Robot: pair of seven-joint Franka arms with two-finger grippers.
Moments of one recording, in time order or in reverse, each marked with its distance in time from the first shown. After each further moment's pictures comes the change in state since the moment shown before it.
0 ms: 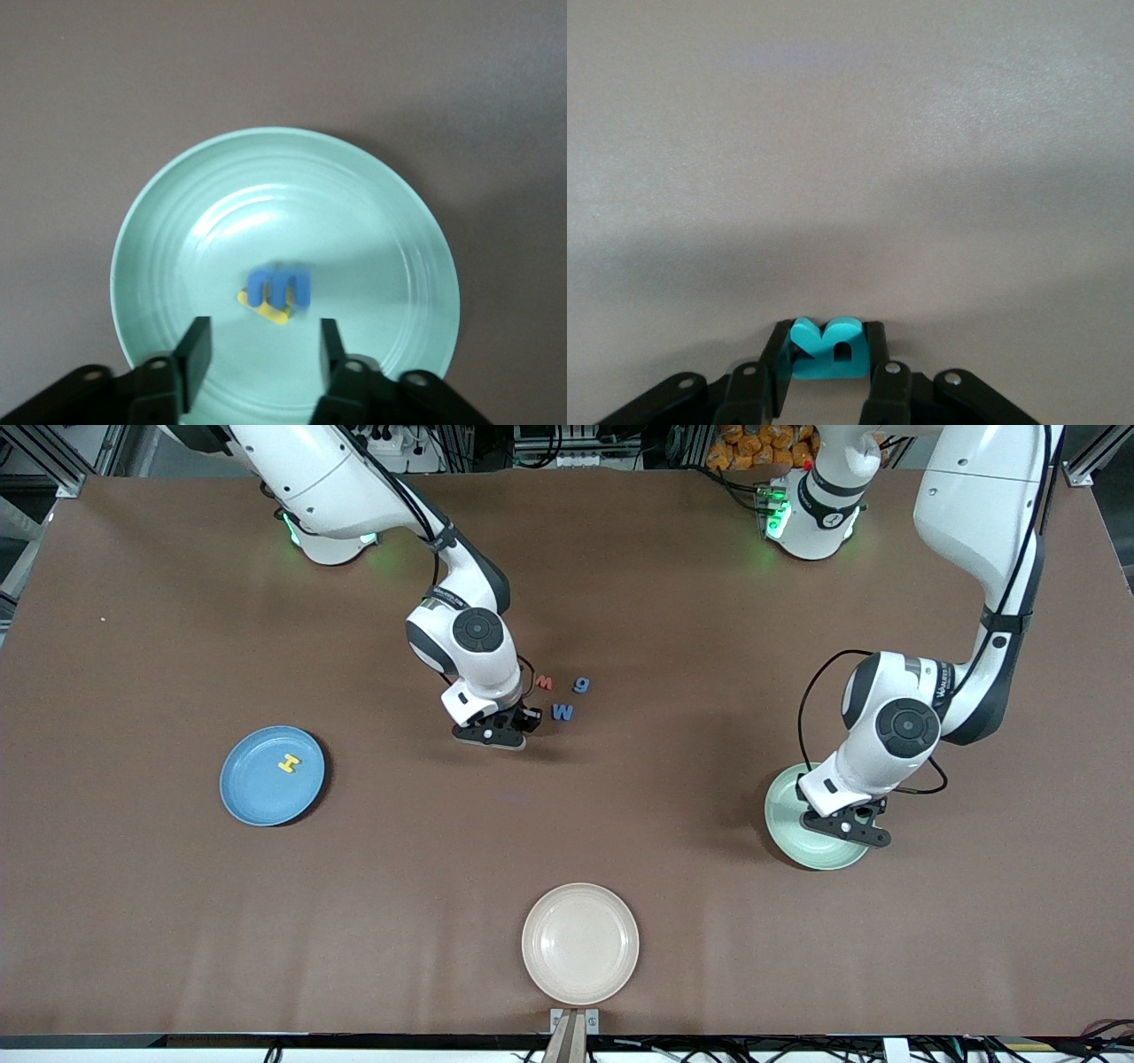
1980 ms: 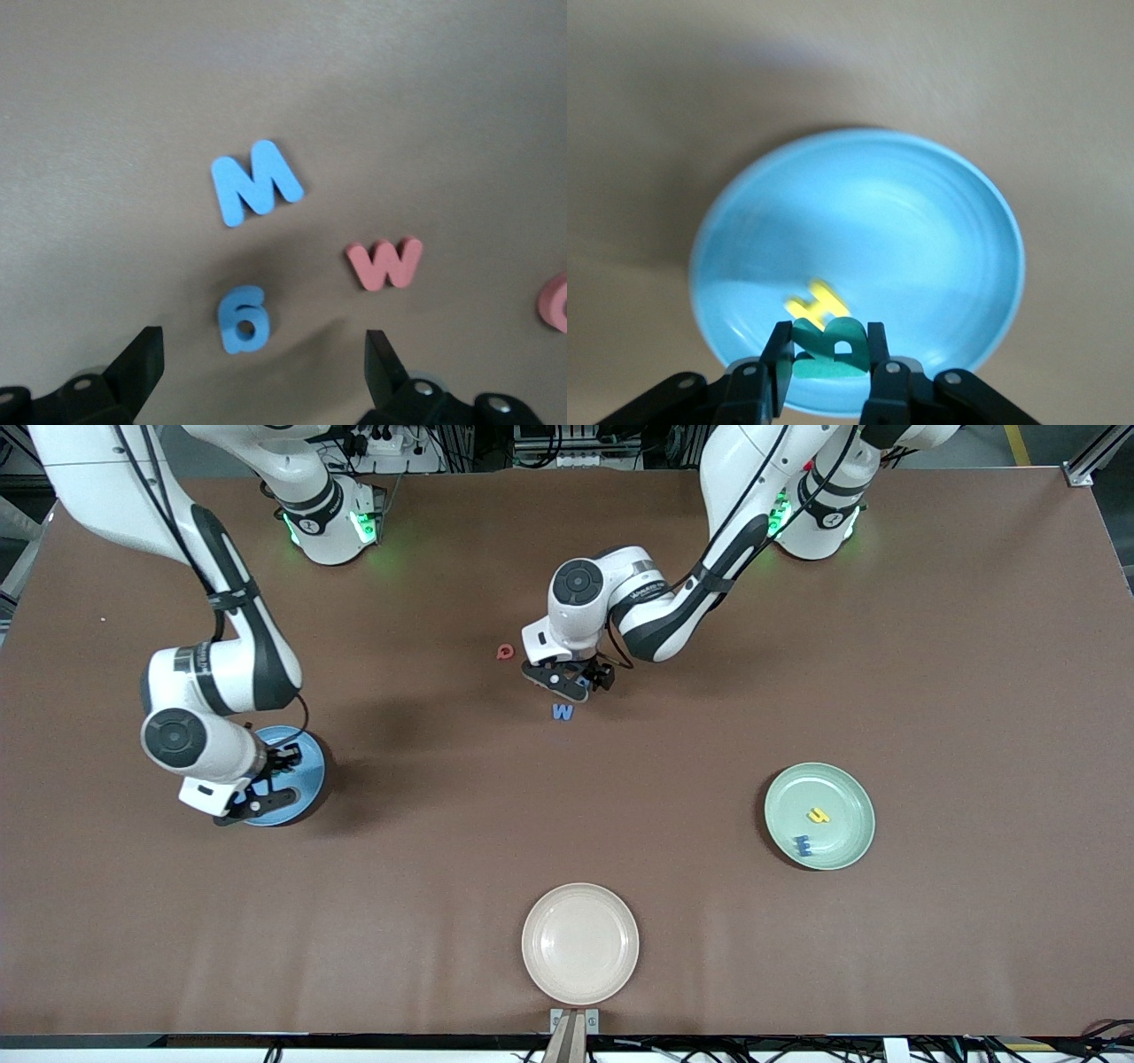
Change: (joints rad) left arm -0.410 0.133 -0.382 0.020 0.038 -0.004 -0.601; right arm -0.440 -0.163 -0.265 0.010 0.094 -0.416 -1.352
